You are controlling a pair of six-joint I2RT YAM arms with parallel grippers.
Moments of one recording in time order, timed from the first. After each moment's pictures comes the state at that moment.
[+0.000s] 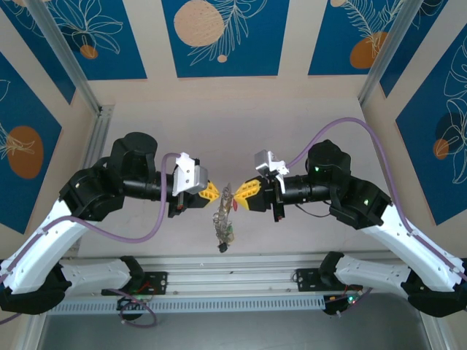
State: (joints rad) left arm -0.89 1.07 1.55 -0.97 0.59 0.38; right arm 0.91 0.95 1.28 -0.56 -0.66 0.05
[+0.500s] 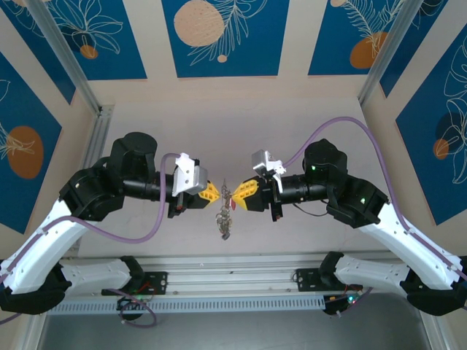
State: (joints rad) left arm -0.89 1.07 1.55 -0.96 0.61 0.38; right arm 0.91 0.96 1.27 -0.56 -0.67 0.05
